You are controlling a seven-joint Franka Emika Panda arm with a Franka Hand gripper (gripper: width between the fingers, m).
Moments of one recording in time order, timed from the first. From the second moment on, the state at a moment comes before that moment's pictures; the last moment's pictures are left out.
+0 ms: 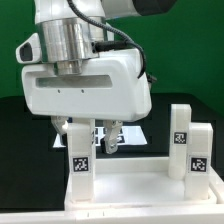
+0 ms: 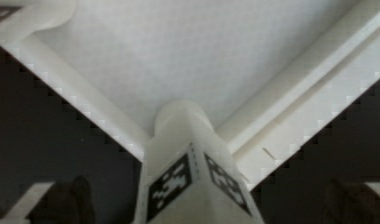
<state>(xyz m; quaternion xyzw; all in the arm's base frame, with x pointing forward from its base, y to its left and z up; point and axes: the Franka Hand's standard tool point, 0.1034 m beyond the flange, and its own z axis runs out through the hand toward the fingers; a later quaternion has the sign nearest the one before) 0.617 -0.047 0.098 -0.93 0.36 -0.04 0.06</state>
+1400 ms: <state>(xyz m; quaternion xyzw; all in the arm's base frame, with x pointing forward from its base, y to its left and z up) 0.622 -0.045 0.100 -0.89 0.45 -0.06 0.03</state>
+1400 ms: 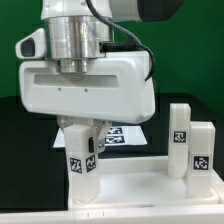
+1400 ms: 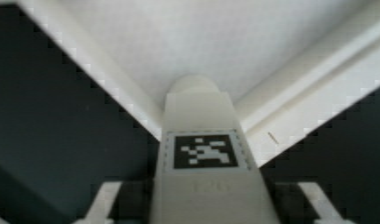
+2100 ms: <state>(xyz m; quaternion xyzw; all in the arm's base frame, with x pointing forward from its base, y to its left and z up) 0.626 -0.042 0.101 -0.67 0.74 -0.03 0.09</state>
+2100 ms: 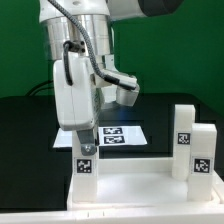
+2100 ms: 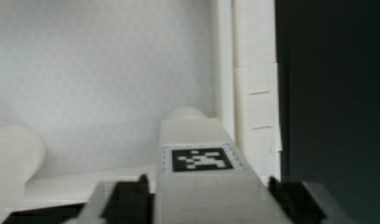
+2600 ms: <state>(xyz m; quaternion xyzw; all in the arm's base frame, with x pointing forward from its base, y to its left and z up) 0.628 -0.039 0.104 -0.87 0.48 -0.05 0.07</state>
